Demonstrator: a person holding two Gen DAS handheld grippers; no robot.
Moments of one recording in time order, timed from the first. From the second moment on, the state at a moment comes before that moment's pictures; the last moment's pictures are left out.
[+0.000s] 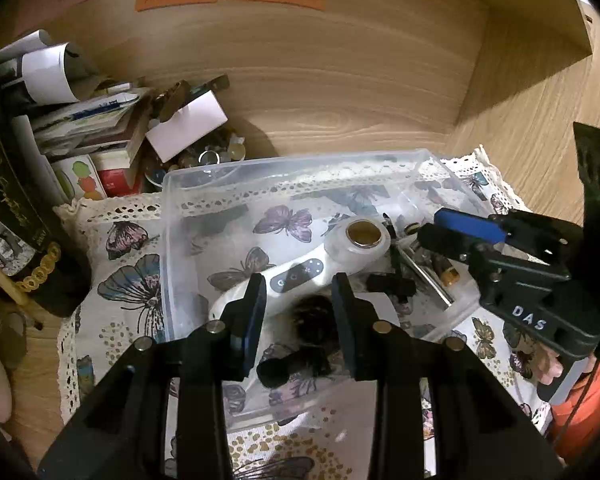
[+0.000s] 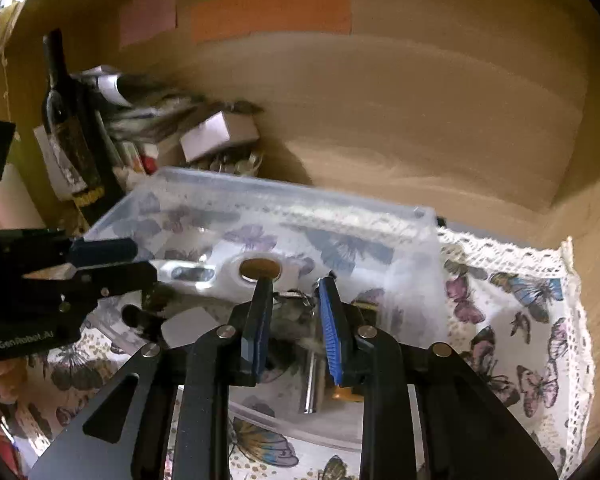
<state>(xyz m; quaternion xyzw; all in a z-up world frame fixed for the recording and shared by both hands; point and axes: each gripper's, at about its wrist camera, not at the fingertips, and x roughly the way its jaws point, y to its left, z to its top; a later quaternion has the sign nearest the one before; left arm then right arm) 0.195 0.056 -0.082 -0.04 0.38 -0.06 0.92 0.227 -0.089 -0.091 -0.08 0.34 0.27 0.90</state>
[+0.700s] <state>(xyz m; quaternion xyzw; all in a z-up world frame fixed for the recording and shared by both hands) 0.098 0.036 -0.001 -0.02 0.23 -0.03 0.97 0.136 -0.130 -0.009 -0.05 0.21 0.28 0.94</state>
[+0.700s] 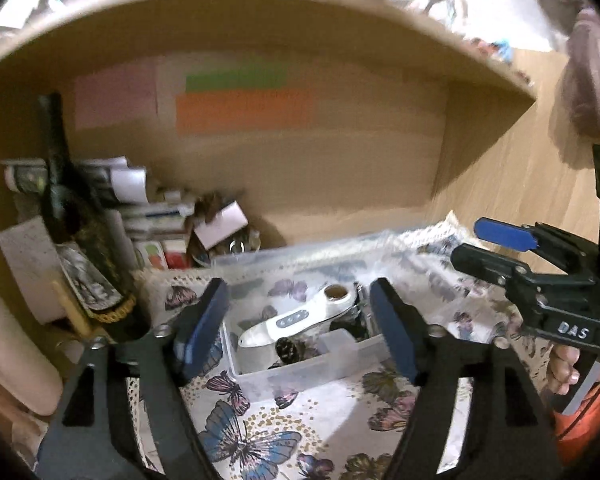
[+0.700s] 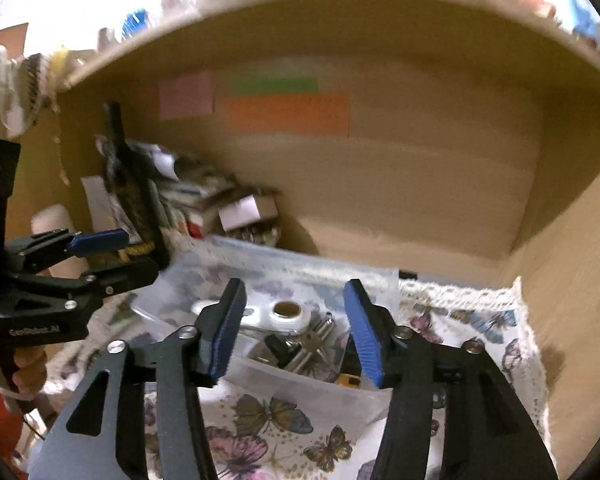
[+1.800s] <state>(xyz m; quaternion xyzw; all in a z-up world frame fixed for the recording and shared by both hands) 0.014 0.018 0.014 -0.03 0.15 -0.02 0.99 0.042 -0.161 0.002 0.00 0.13 0.24 0.96</state>
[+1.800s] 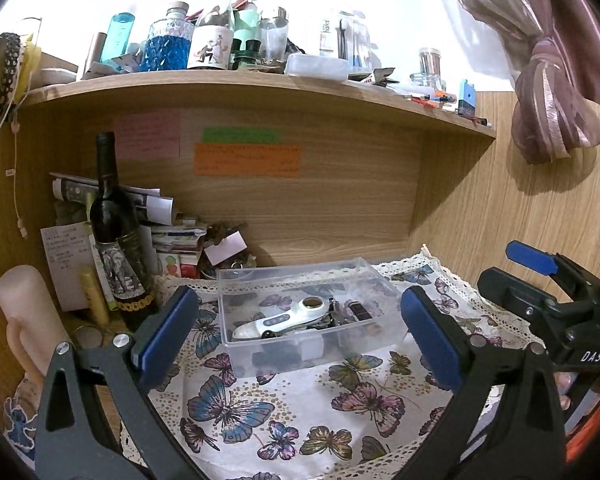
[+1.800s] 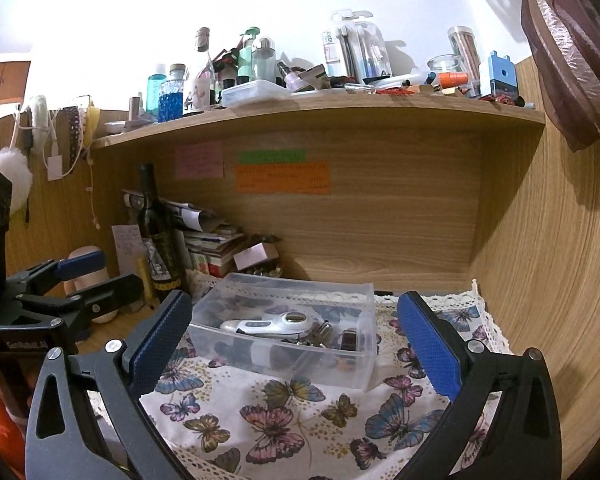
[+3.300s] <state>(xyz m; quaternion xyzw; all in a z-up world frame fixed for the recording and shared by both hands) 0.012 0.016 0.019 -0.02 0.14 -0.02 0.99 0.040 -0.156 0.007 0.01 0.12 0.25 0.96</state>
